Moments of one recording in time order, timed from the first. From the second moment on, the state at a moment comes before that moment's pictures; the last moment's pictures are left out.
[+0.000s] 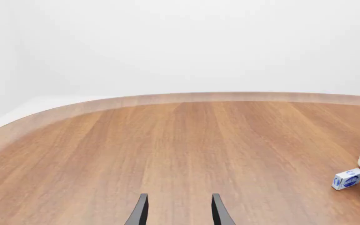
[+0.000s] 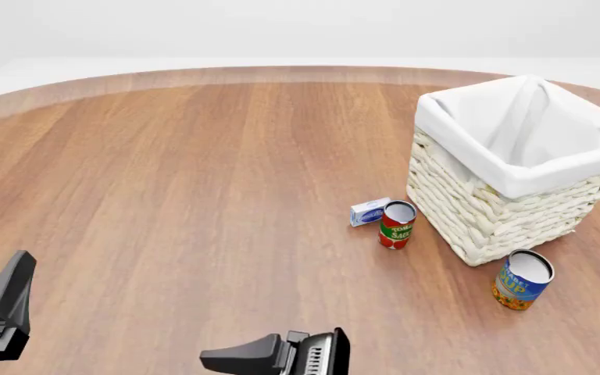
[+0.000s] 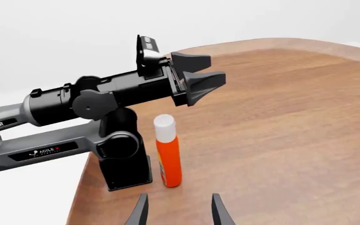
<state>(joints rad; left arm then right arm) 0.00 0.01 0.00 0.00 0.00 1.37 1.55 -0.41 -0.95 0.06</state>
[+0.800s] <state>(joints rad) 0.00 0.01 0.00 0.00 0.00 1.39 1.62 -0.49 -0.91 0.07</state>
